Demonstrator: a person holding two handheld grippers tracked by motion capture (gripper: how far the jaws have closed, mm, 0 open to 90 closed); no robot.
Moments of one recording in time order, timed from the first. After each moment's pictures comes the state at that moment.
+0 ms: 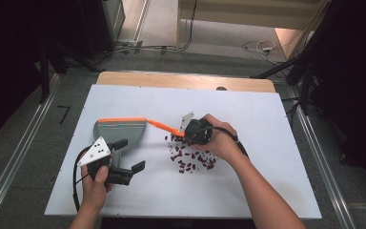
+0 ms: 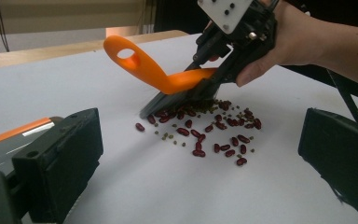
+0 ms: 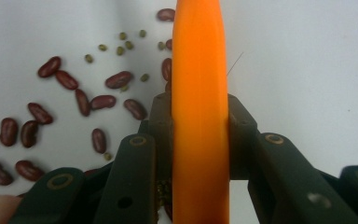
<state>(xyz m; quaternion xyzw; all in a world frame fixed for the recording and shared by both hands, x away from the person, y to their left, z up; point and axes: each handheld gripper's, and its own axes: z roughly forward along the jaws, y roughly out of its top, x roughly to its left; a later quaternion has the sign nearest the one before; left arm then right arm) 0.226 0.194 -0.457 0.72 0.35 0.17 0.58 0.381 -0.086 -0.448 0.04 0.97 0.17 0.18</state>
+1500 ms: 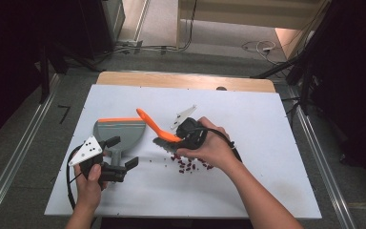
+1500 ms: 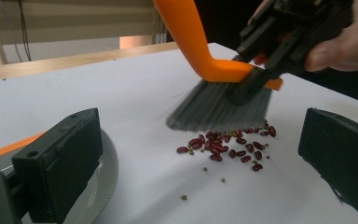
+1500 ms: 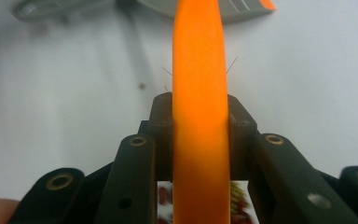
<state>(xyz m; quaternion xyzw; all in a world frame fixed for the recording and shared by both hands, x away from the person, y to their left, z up) 0.226 0.213 -0.454 0.70 0.37 0.19 0.59 0.340 -0.063 -0.406 0.14 0.95 0.28 0.05</state>
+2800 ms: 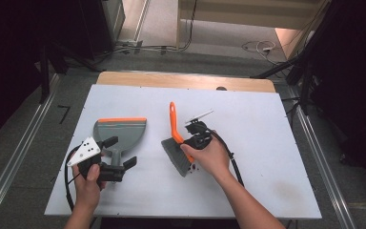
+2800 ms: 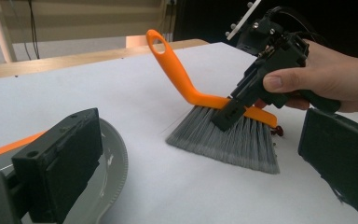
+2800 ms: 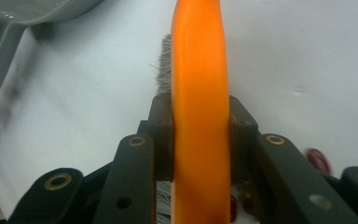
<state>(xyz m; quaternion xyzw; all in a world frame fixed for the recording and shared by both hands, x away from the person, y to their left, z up) 0.225 0.213 -0.456 0.70 0.37 0.20 0.58 0.371 -0.093 -0.468 0.45 0.85 0.28 -0.08</state>
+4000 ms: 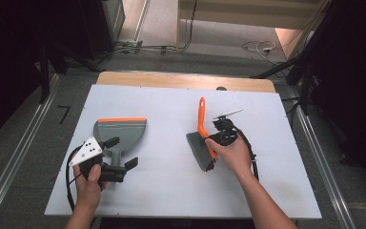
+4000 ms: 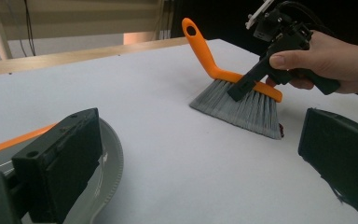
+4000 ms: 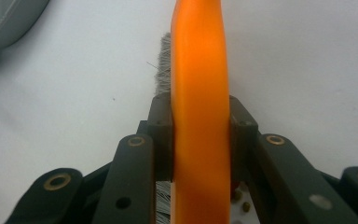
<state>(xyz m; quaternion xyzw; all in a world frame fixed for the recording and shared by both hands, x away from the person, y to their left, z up) 0.225 0.211 -0.457 0.70 0.37 0.19 0.58 0.386 -0.166 -0.466 0.51 0.81 0.28 -0.06</state>
